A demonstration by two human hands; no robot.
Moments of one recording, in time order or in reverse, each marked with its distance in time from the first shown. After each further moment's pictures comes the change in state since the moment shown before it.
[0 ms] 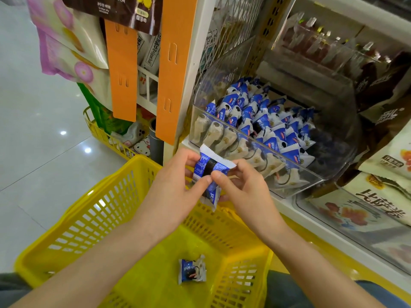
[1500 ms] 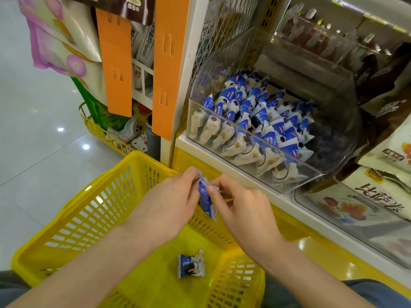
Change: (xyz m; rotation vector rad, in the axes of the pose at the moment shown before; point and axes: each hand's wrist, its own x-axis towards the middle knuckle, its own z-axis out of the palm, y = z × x) left_hand -0.012 -0.011 0.002 0.409 -0.248 0.032; right_hand -0.027 0.006 0.002 -0.683 -0.041 -0.204
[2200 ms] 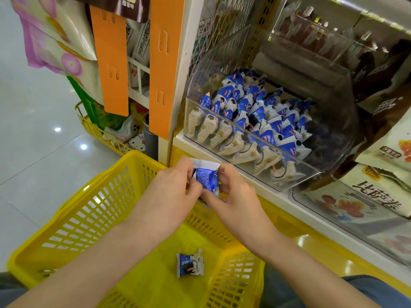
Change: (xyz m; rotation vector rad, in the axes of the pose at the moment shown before) left_hand 0.009 0.005 0.002 -0.085 0.187 -0.094; right_hand 0.011 -0.002 0.004 0.422 -0.053 0.168
